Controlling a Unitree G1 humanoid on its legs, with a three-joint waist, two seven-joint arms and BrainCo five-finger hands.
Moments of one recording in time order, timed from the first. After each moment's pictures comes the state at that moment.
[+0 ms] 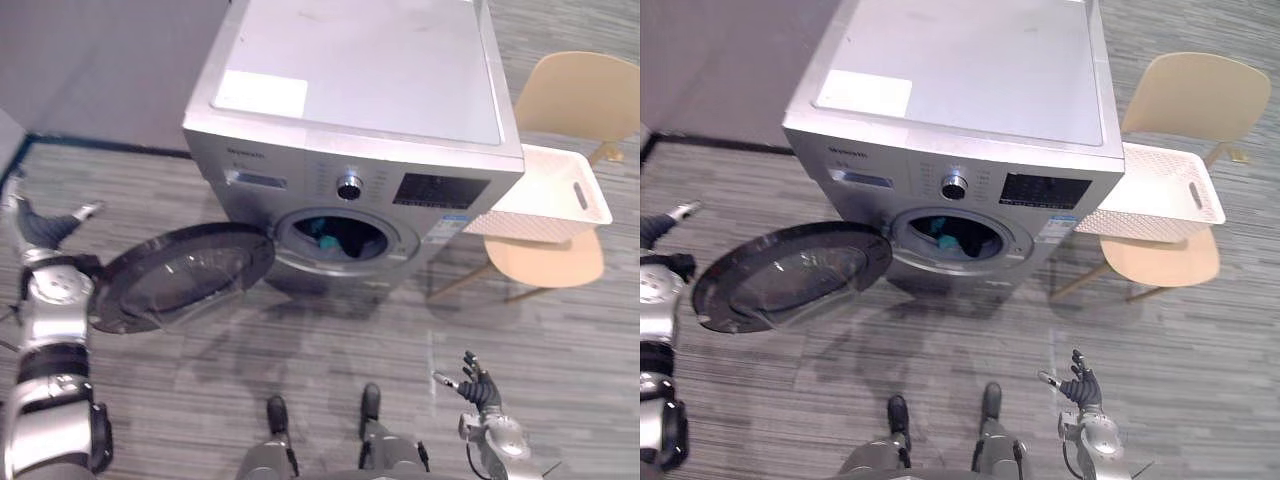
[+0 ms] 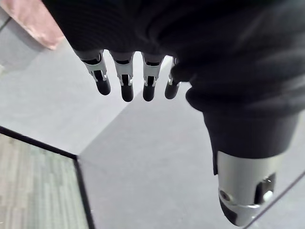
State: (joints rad) left arm -0.56 0.80 0.29 0.87 0.15 -0.12 0.35; right arm 0.18 -0.17 -0.06 0.57 0.15 -0.18 -0.04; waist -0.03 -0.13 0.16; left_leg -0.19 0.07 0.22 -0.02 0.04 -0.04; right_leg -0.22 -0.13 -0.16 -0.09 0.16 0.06
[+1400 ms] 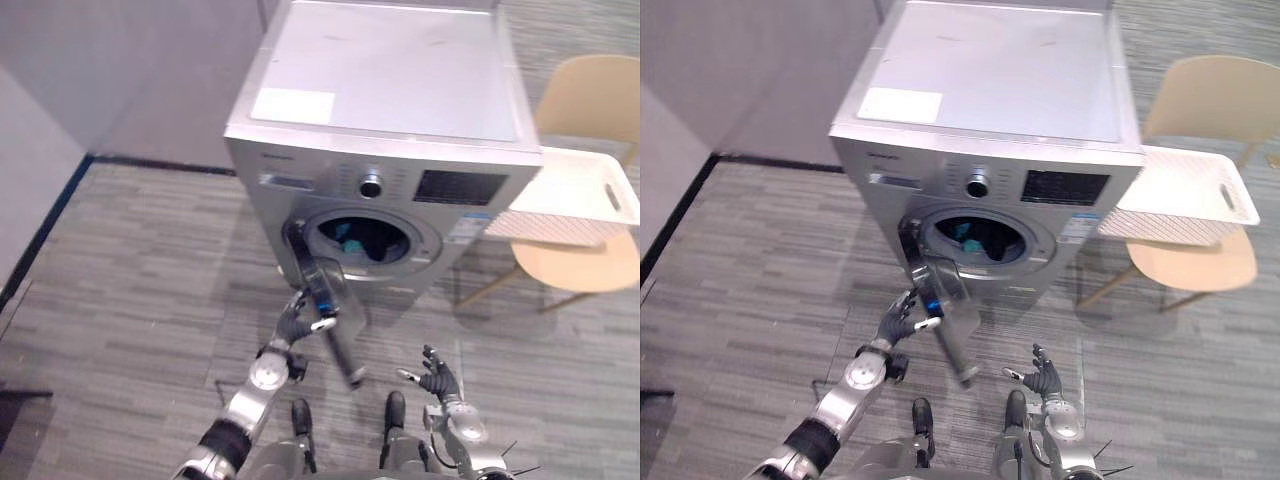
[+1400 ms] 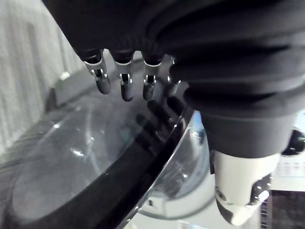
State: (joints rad) left arm -0.25 0.12 -0.41 0.52 -0.18 -0.08 0.21; right arm 0.05 -0.11 0.01 0.74 0.11 -0.18 -0.06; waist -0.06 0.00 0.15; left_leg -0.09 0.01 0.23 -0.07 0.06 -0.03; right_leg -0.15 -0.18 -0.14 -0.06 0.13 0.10
